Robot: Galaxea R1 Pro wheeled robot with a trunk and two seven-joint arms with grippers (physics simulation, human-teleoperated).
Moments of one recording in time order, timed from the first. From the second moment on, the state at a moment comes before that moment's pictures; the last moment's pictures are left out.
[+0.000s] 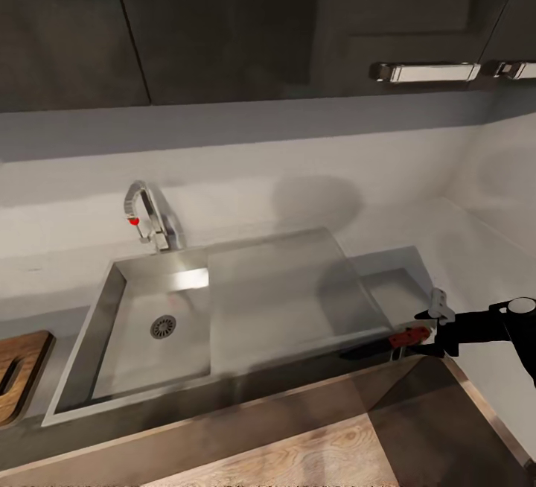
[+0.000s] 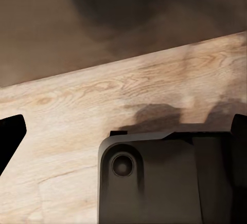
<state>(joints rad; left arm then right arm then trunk) 0.19 0.02 -0.13 -0.57 0.07 -0.54 0.09 -0.74 -0.47 -0.24 -0.90 0.62 0.07 1.44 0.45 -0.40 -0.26</state>
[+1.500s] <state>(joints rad) 0.19 0.02 -0.13 -0.57 0.07 -0.54 0.09 -0.75 -0.46 -0.24 -0.94 0.63 0.05 1.43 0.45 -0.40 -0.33</state>
